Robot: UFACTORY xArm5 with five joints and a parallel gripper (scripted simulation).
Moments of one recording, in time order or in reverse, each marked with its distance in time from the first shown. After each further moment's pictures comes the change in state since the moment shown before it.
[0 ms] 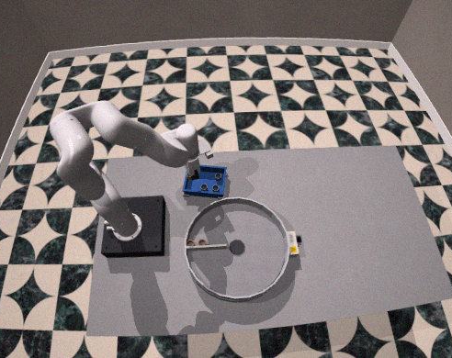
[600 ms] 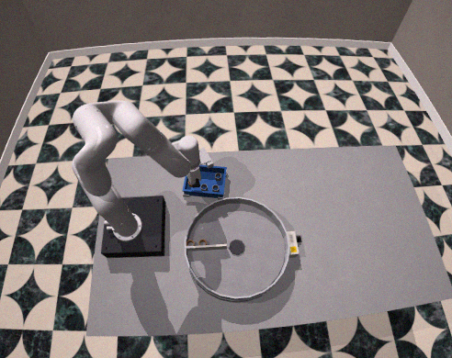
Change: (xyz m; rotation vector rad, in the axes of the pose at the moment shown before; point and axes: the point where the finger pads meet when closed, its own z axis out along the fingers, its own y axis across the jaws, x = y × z) arm 0.000 0.000 0.069 0.000 0.000 0.000
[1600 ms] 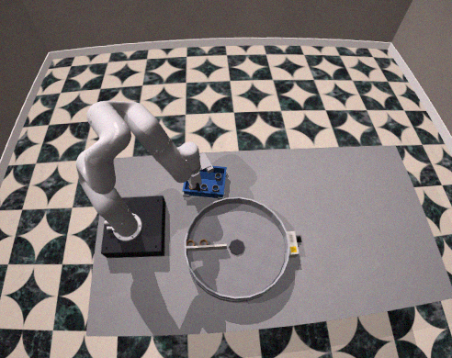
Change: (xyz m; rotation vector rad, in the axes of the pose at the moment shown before) arm 0.000 0.000 0.038 0.000 -0.001 0.000
